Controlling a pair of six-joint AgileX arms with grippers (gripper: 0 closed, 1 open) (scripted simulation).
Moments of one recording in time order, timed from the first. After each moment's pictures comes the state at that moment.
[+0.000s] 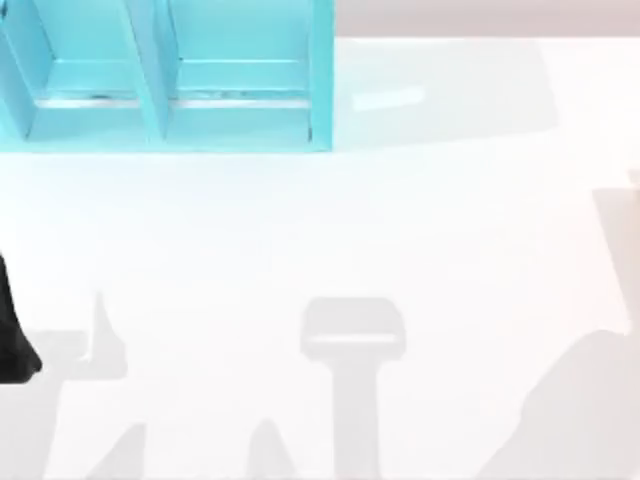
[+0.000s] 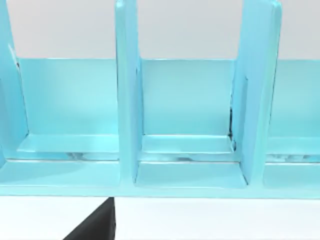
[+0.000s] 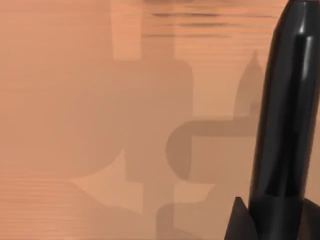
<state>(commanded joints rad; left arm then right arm) 0.00 0.00 0.00 0.00 0.00 0.00 -0.53 1.90 1.40 -1.03 0.00 1.04</state>
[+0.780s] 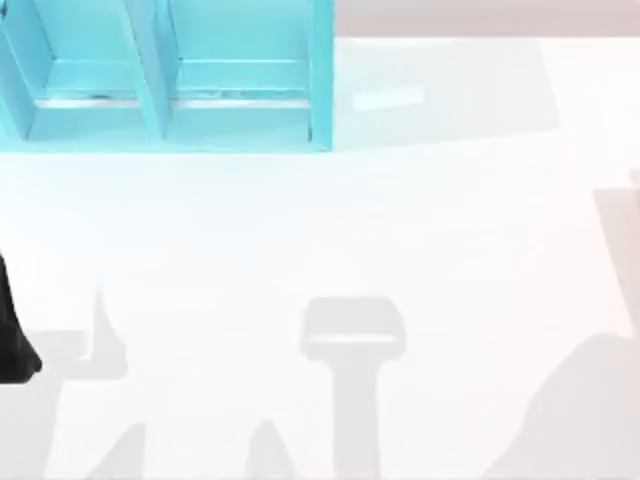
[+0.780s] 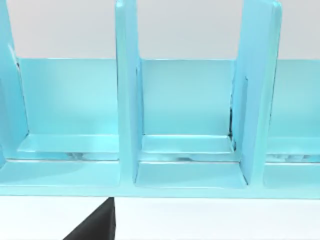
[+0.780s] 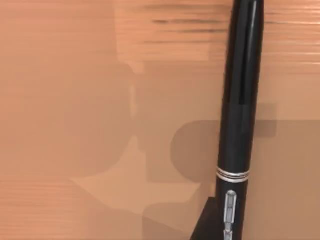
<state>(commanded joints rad) 0.00 0.00 0.00 0.00 0.00 0.00 -0.54 1.90 1.40 -1.02 -0.01 1.04</state>
